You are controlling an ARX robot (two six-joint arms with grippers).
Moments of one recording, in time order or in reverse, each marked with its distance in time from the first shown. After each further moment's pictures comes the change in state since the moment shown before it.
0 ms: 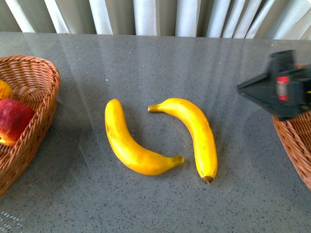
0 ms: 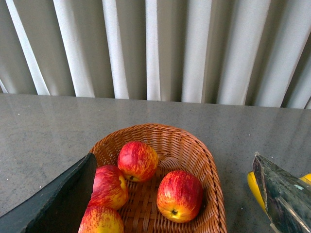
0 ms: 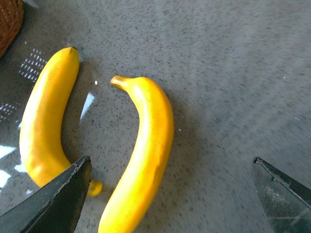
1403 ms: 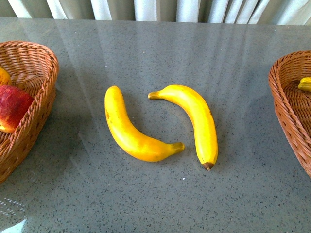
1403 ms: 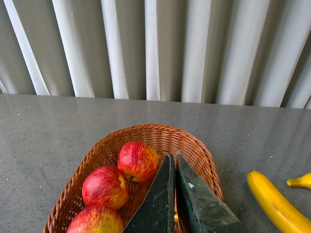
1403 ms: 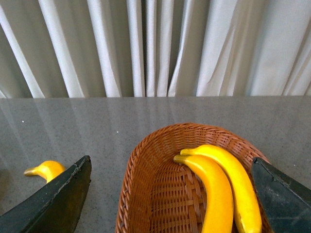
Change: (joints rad) left arm 0.000 0.000 0.000 0.000 0.000 0.000; right arm -0.291 -1.642 -0.786 -0.134 0.243 0.105
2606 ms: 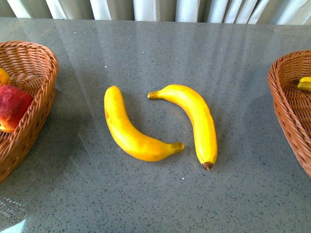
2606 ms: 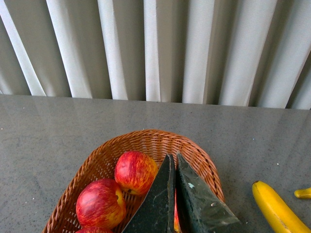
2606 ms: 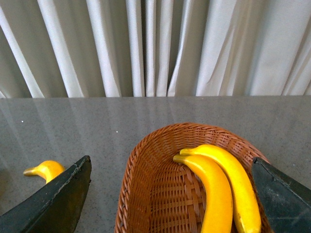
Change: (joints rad) left arm 0.000 0.455 0.043 0.411 0.000 0.000; right arm 0.000 0.000 0.000 0.001 0.000 0.000
